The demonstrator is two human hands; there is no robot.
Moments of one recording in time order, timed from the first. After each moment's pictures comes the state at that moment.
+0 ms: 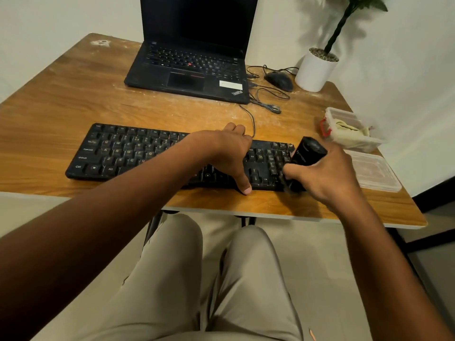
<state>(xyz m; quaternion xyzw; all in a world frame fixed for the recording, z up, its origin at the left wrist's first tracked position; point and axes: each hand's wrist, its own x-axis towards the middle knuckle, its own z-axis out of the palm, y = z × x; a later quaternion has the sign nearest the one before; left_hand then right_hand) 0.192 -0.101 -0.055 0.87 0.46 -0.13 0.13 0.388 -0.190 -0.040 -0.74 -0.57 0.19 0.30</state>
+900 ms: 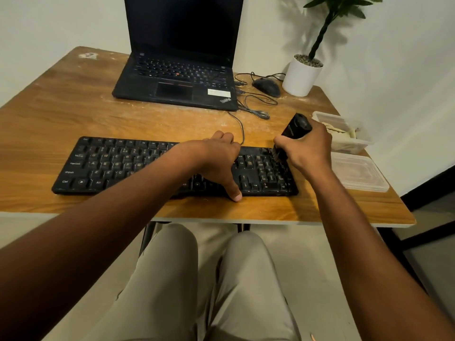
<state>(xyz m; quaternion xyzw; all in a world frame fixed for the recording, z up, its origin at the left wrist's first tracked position) 0.191 -0.103 -0.052 0.87 0.46 -0.13 0.13 0.392 -0.127 -0.039 -0.74 -0.52 0.14 0.39</state>
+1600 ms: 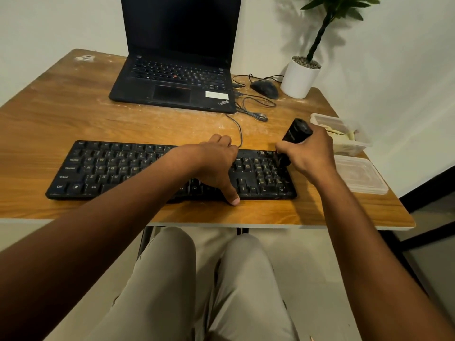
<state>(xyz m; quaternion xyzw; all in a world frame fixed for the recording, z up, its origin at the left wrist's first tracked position) 0.192 -0.101 -0.055 0.87 0.46 -0.13 0.13 0.400 -0.127 -0.038 -0.75 -0.53 0.16 0.35</state>
